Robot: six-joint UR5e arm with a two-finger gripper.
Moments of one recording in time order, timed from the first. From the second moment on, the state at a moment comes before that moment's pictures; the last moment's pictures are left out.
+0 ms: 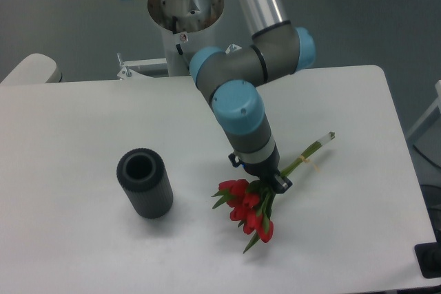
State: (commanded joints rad) arm 2.42 -2.07 -1.64 -0.85 1.81 1.31
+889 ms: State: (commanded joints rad) arm 2.43 -2.03 -1.51 -0.87 1.79 1.29
